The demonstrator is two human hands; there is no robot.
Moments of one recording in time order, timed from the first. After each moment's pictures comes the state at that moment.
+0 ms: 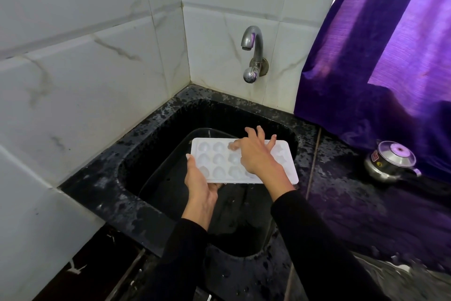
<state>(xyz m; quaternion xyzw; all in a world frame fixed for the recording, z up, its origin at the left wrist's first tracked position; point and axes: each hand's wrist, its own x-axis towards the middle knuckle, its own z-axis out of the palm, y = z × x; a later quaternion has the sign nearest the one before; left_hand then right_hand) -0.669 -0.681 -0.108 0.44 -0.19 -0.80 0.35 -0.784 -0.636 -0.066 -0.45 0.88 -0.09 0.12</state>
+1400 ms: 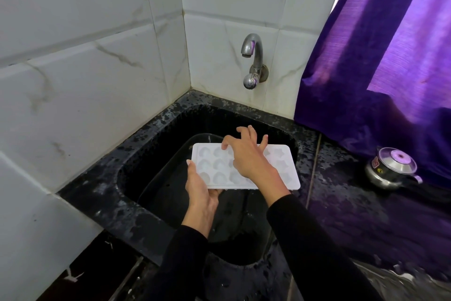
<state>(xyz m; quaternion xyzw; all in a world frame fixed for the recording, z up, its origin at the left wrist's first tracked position) -0.672 -0.682 -0.110 0.43 -0.18 -0.81 0.35 -0.775 -0.644 -0.058 -0.49 0.86 -0.14 0.09</state>
